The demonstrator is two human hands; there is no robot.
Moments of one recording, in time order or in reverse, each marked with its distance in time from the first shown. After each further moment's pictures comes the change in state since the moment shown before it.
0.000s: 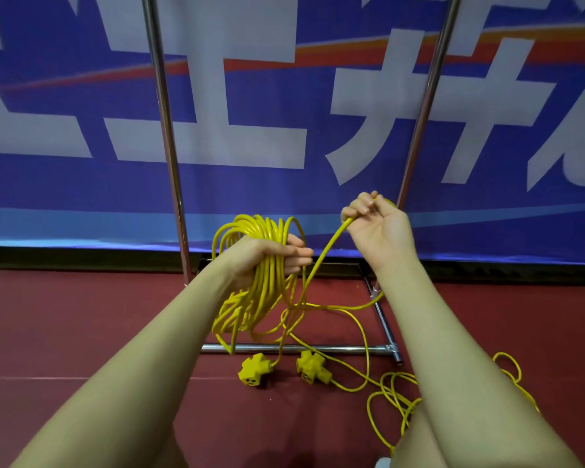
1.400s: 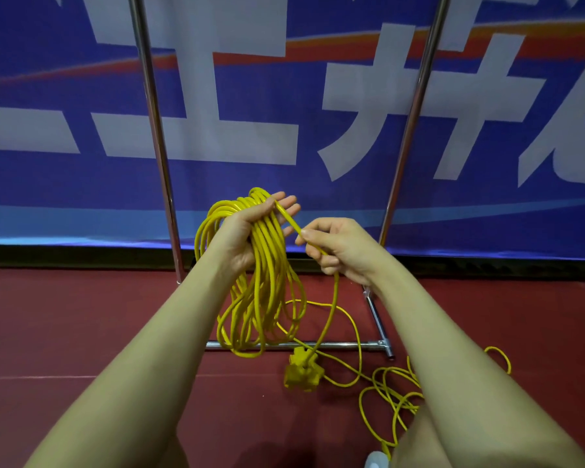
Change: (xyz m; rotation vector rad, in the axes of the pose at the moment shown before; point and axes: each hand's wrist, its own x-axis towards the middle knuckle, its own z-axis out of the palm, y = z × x) left_hand 0.008 0.015 0.020 -0.370 0.068 0.261; right_hand -0.020 0.008 -0.017 -1.190 -0.381 0.266
